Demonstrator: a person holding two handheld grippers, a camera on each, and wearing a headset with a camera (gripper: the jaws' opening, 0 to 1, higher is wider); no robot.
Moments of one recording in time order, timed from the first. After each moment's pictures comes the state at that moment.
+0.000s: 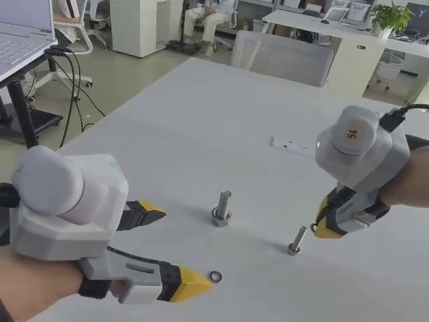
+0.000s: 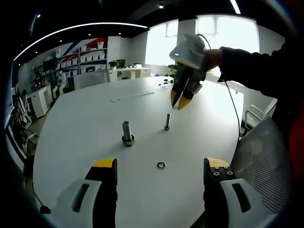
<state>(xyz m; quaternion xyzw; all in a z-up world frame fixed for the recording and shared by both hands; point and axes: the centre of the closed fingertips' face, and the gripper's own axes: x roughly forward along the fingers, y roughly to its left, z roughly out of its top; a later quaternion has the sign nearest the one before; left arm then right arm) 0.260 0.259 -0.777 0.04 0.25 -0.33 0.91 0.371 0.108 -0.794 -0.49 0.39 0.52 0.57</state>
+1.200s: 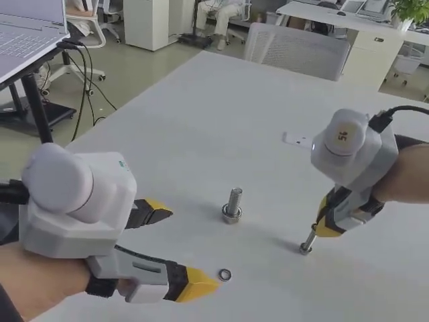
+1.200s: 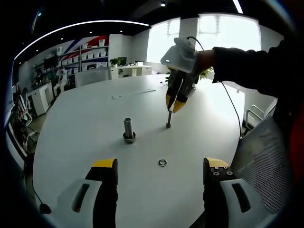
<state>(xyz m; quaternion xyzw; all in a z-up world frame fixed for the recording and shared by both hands) 0.261 0.262 -0.782 0.04 0.26 -0.33 0.91 0.383 0.114 -0.817 -0.50 0.41 0.54 0.54</state>
